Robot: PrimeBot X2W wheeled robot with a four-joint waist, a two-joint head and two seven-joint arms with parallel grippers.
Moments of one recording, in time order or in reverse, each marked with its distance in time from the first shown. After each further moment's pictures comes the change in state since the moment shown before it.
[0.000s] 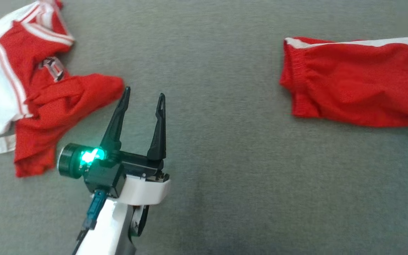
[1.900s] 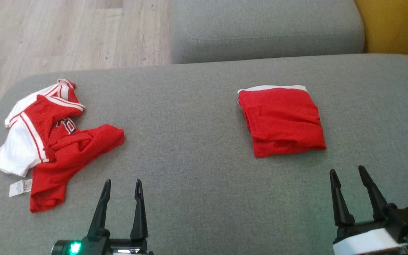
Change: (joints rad) left arm 0.402 0.000 0.079 -0.028 -0.022 0.067 0.000; right arm 0.683 0.478 0.042 -0.603 -0.440 0.000 -0.308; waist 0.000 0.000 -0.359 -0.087
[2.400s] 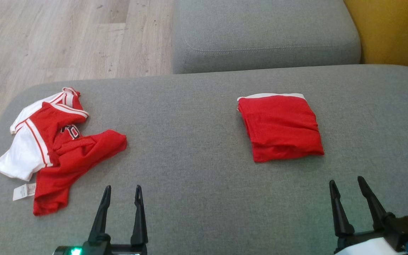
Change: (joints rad) left arm 0.020 0.001 0.000 0.009 0.000 0.005 0.000; right arm 0.040 0.001 -0.001 0.008 -0.013 0.000 0.000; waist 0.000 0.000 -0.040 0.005
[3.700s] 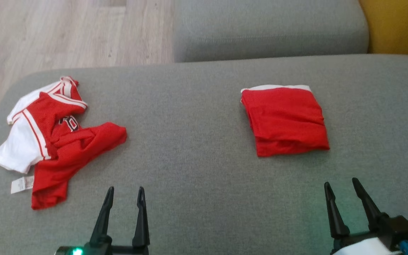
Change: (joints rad) left arm 0.010 0.001 -0.004 -0.001 0.002 -0.019 0.000; right arm -0.005 0.001 0.015 0.020 -0.012 0.000 0.000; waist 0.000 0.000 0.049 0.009
